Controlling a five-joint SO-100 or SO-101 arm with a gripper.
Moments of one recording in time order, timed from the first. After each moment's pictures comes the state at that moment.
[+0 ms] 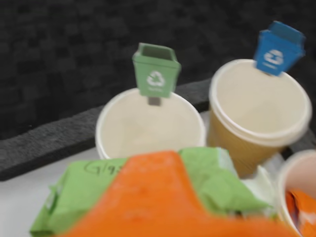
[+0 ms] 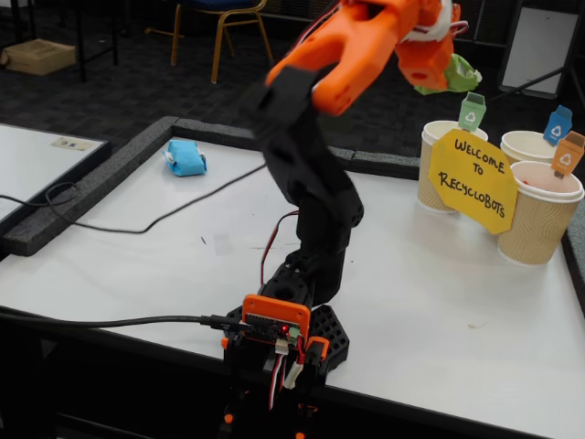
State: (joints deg) arm 20.4 120.8 97.5 65.3 -13.6
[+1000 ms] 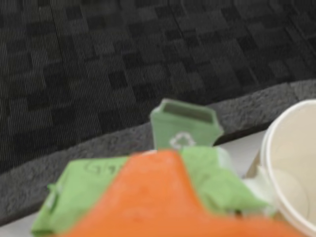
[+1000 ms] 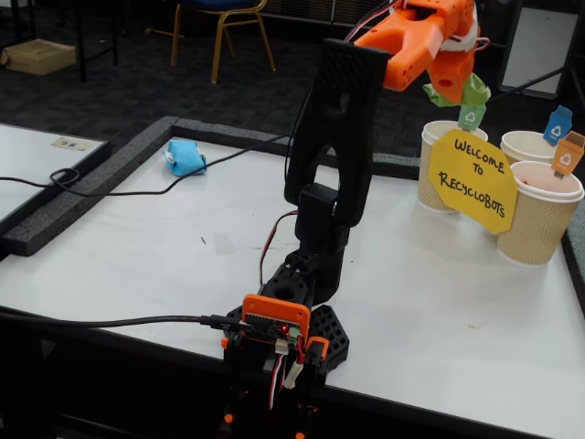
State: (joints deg) arm 19.5 78.7 61.7 65.3 -13.6
